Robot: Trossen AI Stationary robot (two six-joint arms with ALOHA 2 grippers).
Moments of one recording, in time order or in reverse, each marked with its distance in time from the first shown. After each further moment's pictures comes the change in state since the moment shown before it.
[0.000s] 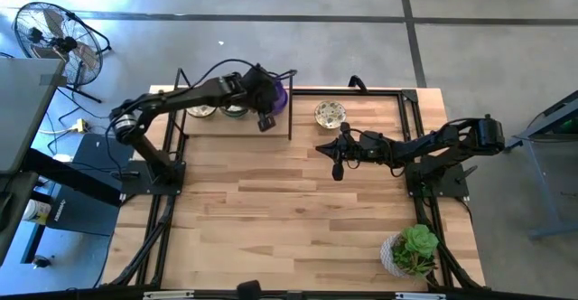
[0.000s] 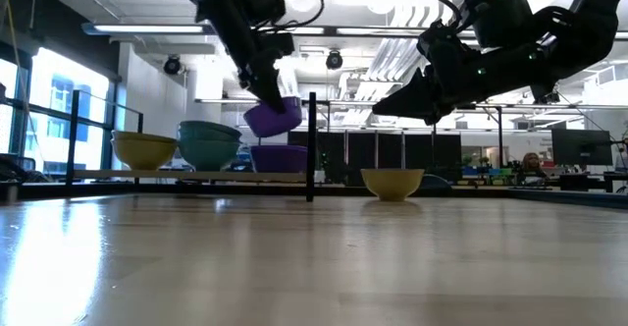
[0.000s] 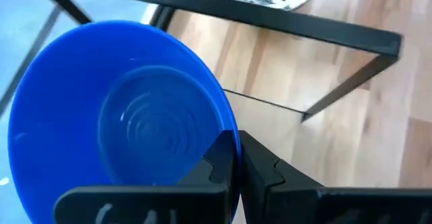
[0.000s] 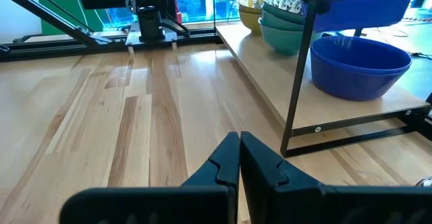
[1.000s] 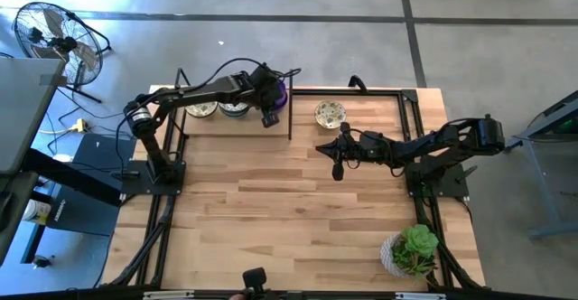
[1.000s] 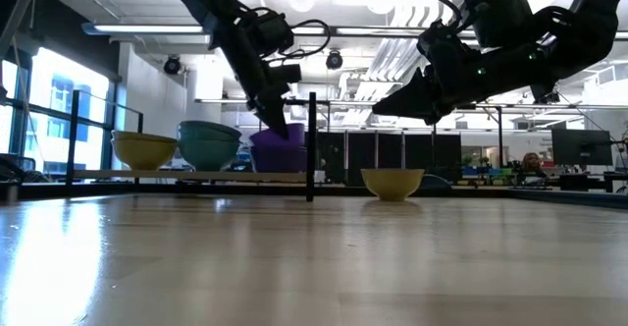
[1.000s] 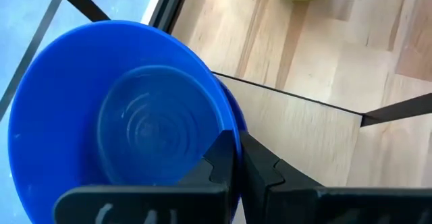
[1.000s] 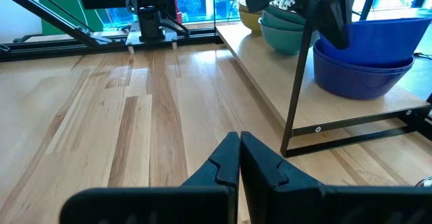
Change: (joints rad) left arm 0.062 0.142 0.020 0.076 0.001 0.063; right arm 0.000 0.000 0.000 0.000 0.000 0.000
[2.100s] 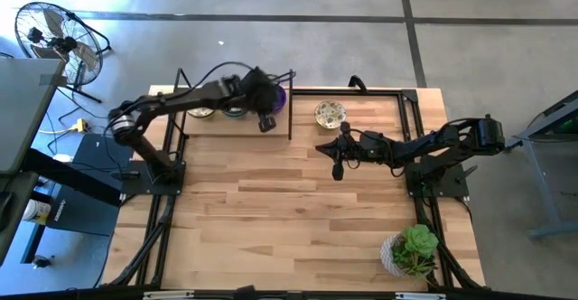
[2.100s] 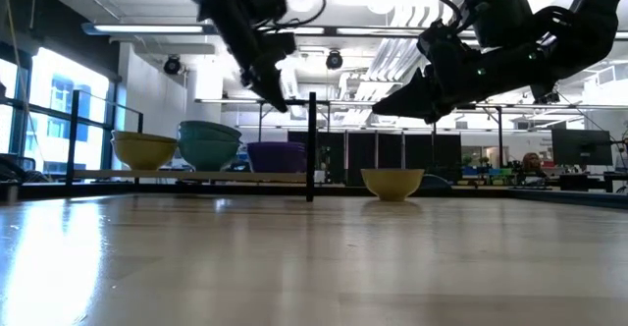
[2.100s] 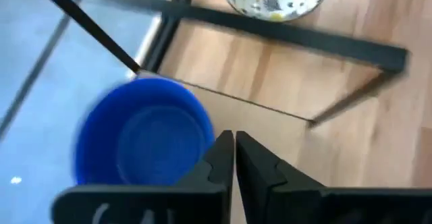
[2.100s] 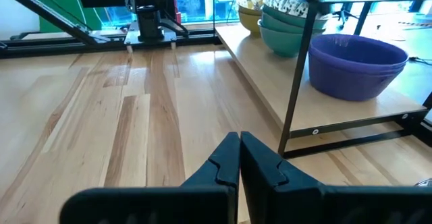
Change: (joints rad) left arm -0.070 -0.127 -0.001 -0.069 -0.044 -0.070; right arm 0.000 0.000 0.000 0.002 0.003 -0.018
